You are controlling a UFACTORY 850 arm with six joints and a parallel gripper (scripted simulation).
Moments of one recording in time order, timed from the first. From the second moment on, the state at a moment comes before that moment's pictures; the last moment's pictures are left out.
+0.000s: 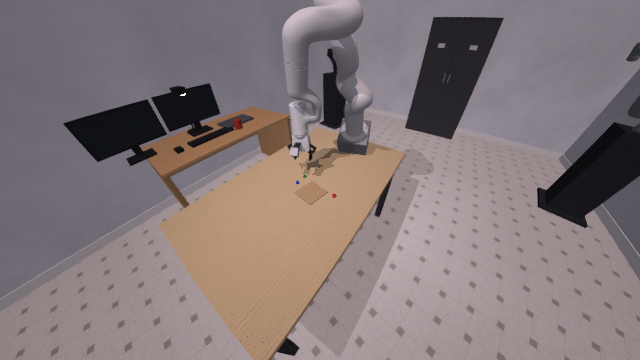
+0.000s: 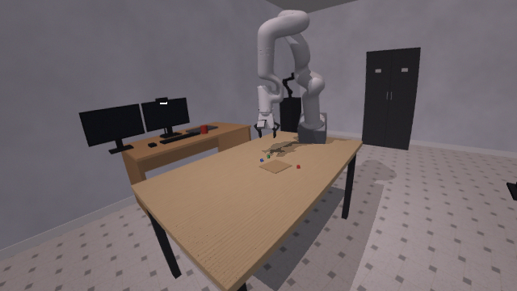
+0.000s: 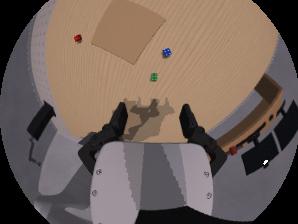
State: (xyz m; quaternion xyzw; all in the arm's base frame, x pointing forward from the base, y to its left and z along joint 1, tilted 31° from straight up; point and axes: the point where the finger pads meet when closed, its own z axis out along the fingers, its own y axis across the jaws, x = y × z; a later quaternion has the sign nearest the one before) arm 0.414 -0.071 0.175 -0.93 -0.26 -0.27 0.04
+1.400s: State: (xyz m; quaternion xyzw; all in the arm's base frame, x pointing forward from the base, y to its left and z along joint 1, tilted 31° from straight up) arm 0.419 -0.069 0.164 -0.96 0.06 -0.25 0.12
